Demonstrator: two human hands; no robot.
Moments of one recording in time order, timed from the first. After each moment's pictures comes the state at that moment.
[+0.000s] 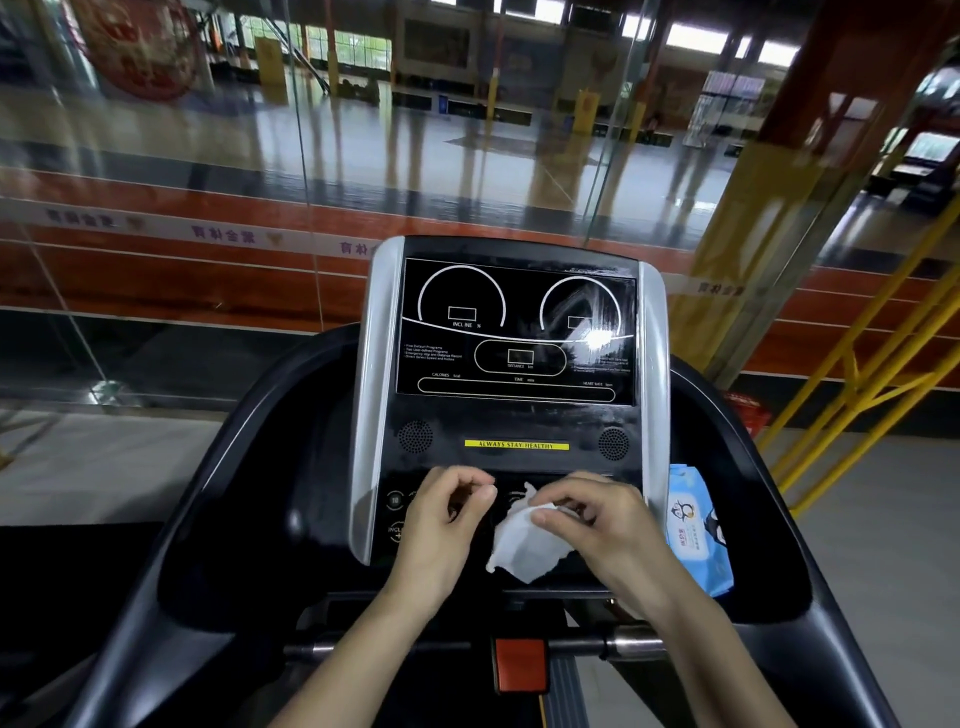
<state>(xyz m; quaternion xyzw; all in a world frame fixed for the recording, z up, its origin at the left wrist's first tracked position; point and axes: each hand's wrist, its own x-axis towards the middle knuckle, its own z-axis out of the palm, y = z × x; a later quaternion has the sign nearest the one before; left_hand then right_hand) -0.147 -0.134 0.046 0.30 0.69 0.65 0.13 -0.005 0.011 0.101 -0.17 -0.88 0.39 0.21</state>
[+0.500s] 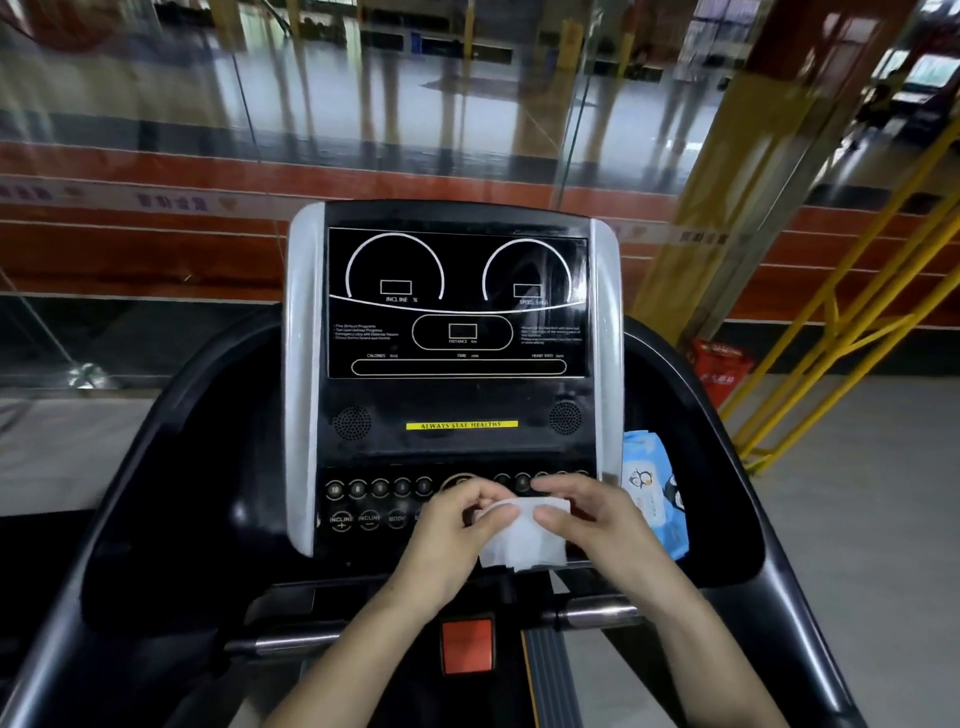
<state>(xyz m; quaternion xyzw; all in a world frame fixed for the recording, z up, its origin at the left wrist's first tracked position) -0.107 -0.075 0.033 0.35 0.67 0.59 0.27 0.036 0.070 0.070 -0.26 -0.75 0.59 0.14</state>
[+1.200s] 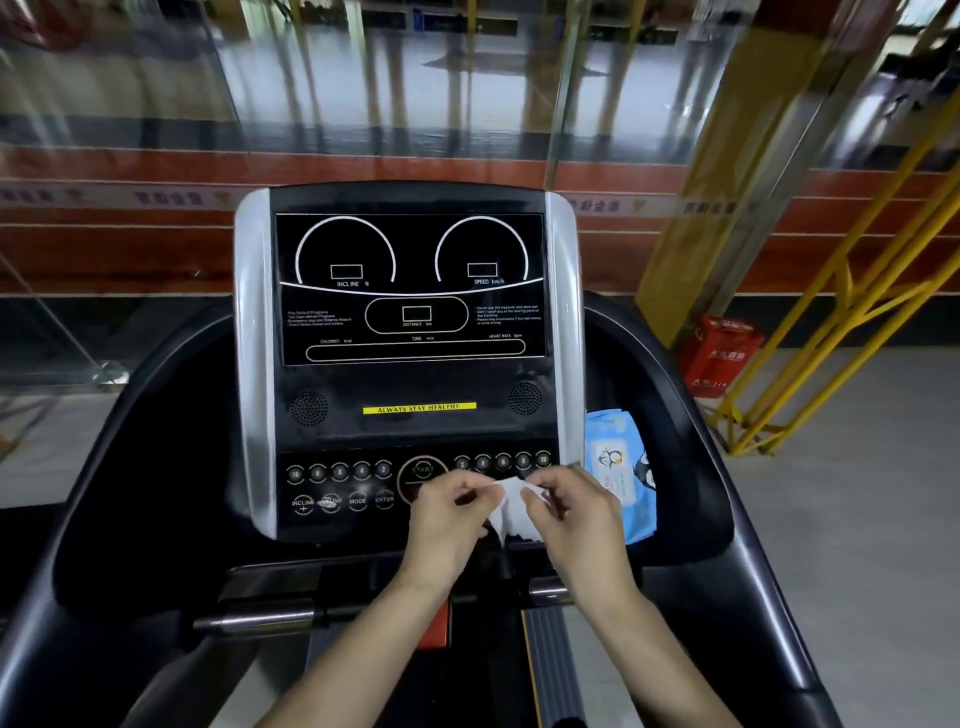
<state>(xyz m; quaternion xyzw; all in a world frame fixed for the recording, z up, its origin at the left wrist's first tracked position) -0.055 -0.025 0.033 0.17 0.74 0.59 0.27 0.062 0.085 0.028 -0.30 -0.83 0.35 0.31</state>
